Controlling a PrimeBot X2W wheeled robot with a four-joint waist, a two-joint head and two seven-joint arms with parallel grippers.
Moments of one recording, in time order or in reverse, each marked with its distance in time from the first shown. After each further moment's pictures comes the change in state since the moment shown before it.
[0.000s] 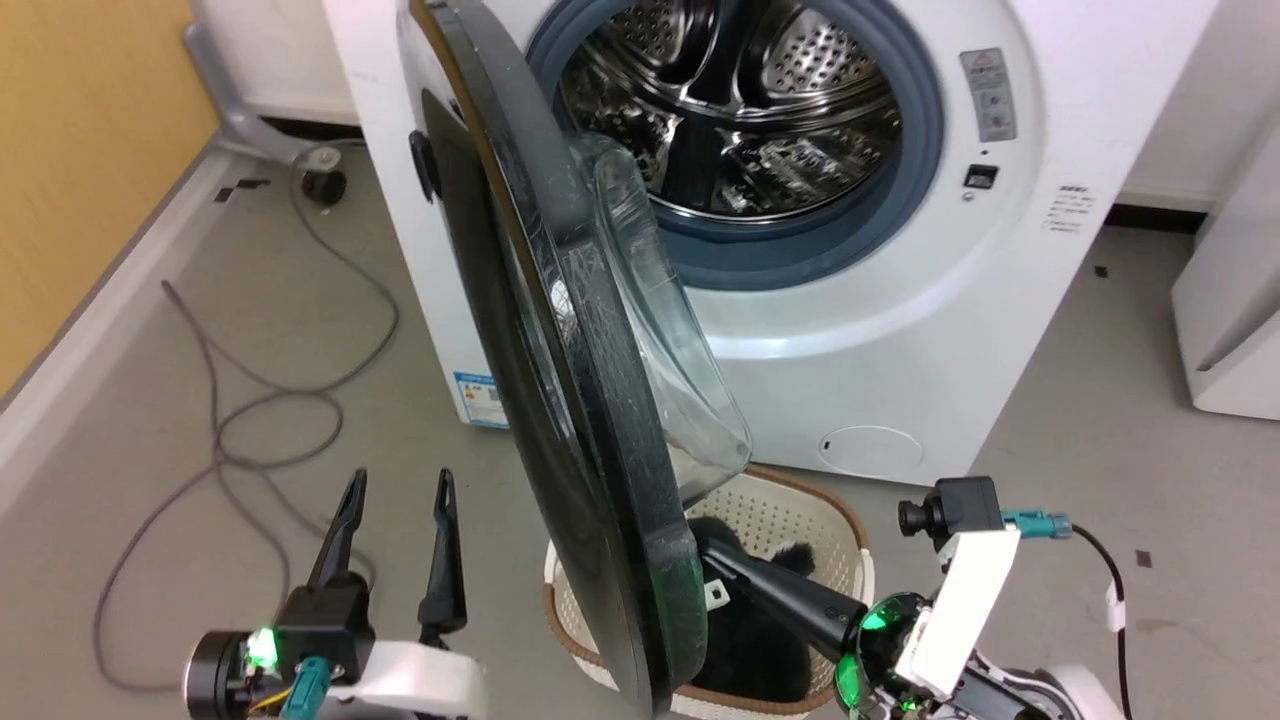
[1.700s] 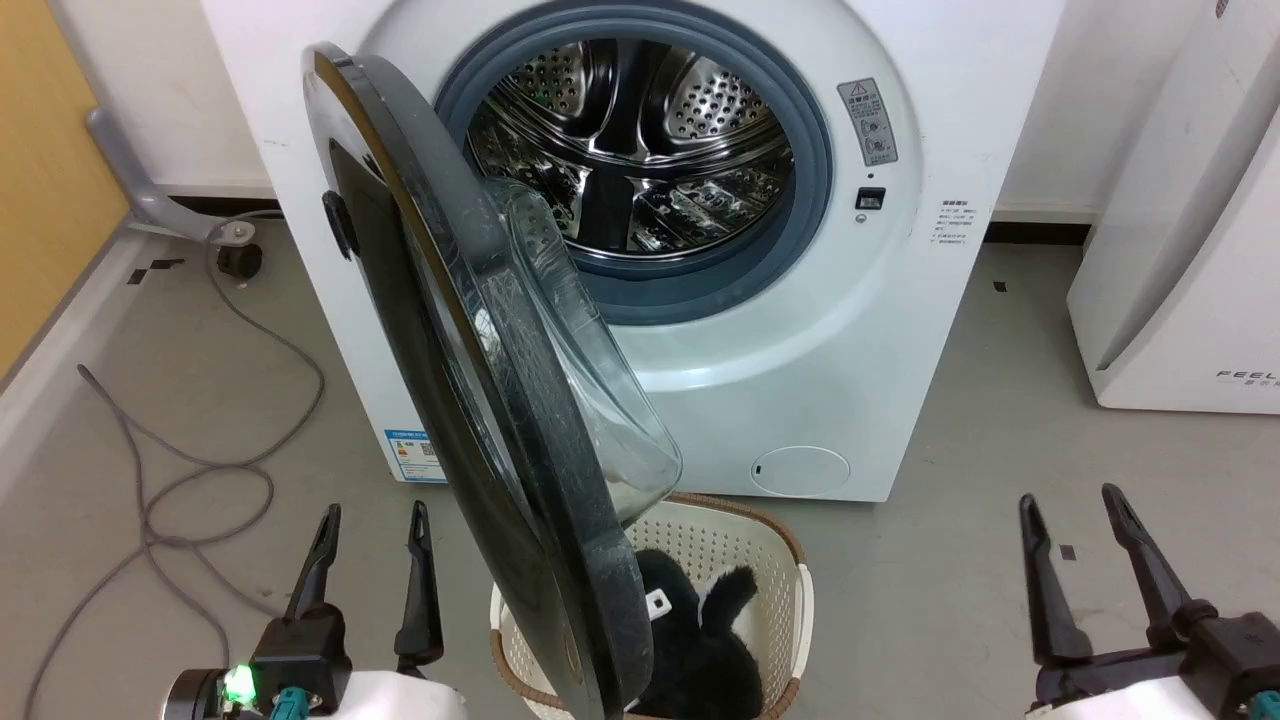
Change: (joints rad) left arm 0.058 0.000 0.041 -0.013 0.003 -0.005 0.000; right arm 0.226 0.015 -0.369 -0.092 -1.515 0.001 -0.911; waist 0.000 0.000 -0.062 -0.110
